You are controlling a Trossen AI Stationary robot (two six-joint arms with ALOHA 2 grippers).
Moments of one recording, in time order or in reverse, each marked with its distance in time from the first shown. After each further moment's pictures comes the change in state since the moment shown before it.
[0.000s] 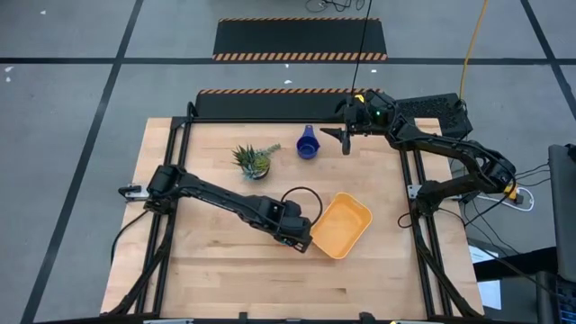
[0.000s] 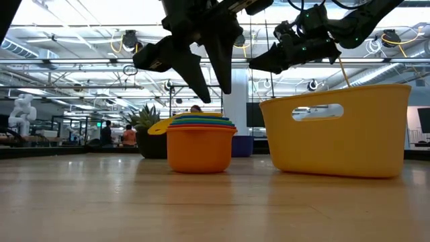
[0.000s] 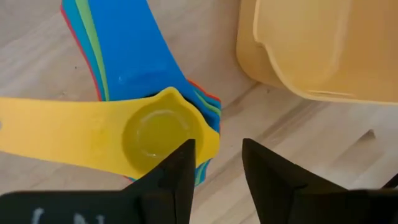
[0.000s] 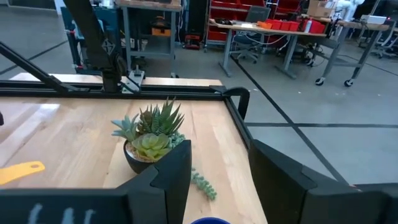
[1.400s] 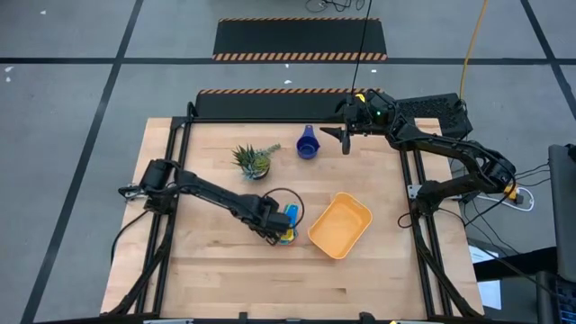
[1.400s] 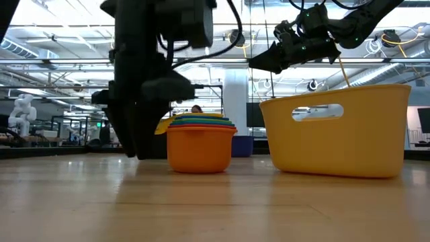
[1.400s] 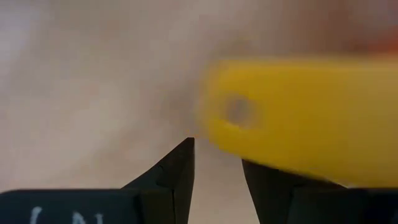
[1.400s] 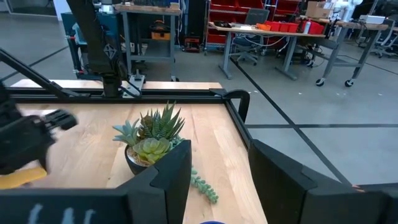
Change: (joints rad) left arm 0.057 -0.076 -0.366 -0.049 -0.035 0.168; right arm 0.000 0.000 0.000 0.015 0.000 0.026
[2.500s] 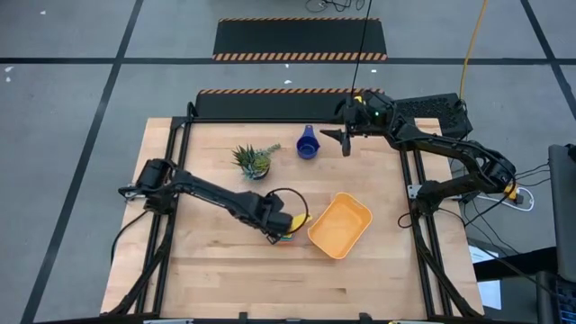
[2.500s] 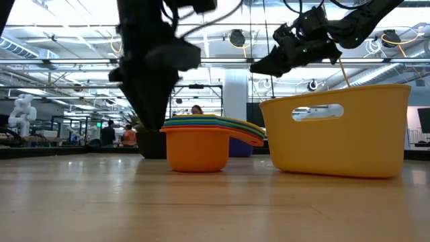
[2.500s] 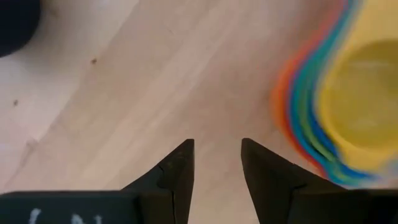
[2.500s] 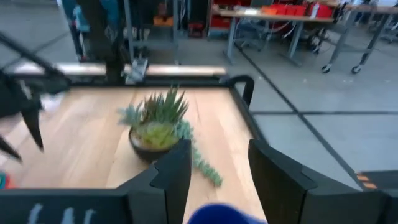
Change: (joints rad) left arm -0.044 -0.037 0.101 -0.068 -0.127 0.121; right arm 0.010 0.000 0.000 -0.080 0.001 -0.040
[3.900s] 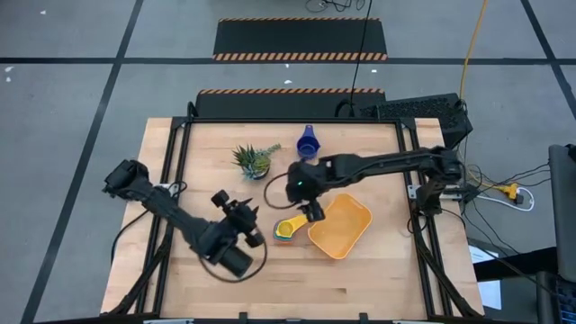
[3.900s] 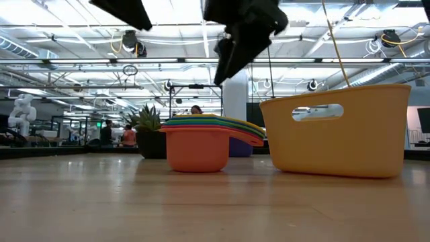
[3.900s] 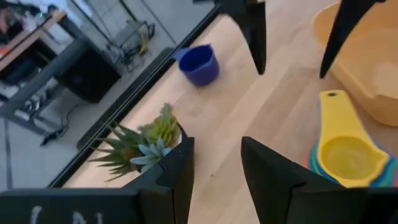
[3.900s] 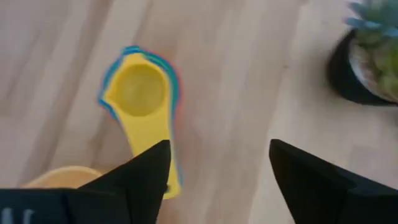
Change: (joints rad) left arm -0.339 -0.198 -0.002 -0.261 -0.826 -0.156; right arm 0.735 0.500 0.773 -1.095 0.496 -0.047
